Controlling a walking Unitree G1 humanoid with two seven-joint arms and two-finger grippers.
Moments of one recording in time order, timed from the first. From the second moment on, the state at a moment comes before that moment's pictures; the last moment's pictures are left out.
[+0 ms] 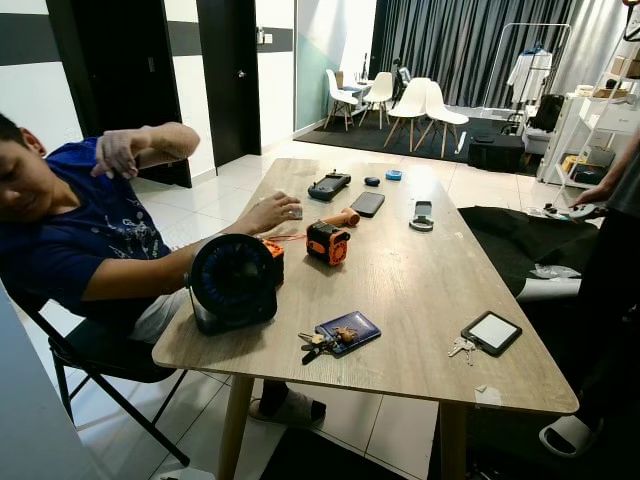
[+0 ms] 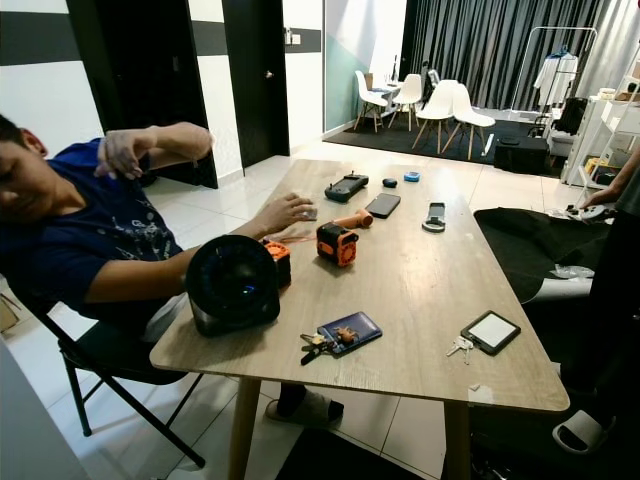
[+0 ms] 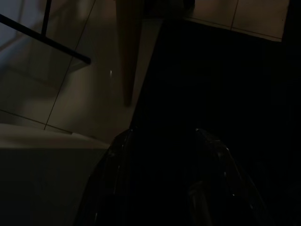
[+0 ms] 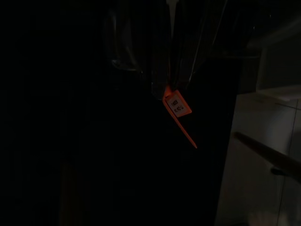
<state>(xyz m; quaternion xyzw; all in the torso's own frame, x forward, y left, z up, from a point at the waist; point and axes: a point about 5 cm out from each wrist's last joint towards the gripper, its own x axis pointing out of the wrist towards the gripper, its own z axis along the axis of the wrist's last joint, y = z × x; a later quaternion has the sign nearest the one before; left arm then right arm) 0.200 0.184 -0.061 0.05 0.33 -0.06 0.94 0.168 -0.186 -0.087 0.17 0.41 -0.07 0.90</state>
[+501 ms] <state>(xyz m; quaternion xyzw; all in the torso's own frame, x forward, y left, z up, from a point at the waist) 0.199 0.185 -0.061 0.05 0.33 -0.06 0.94 0.168 -0.185 -0.087 0.17 0.41 -0.07 0.90</state>
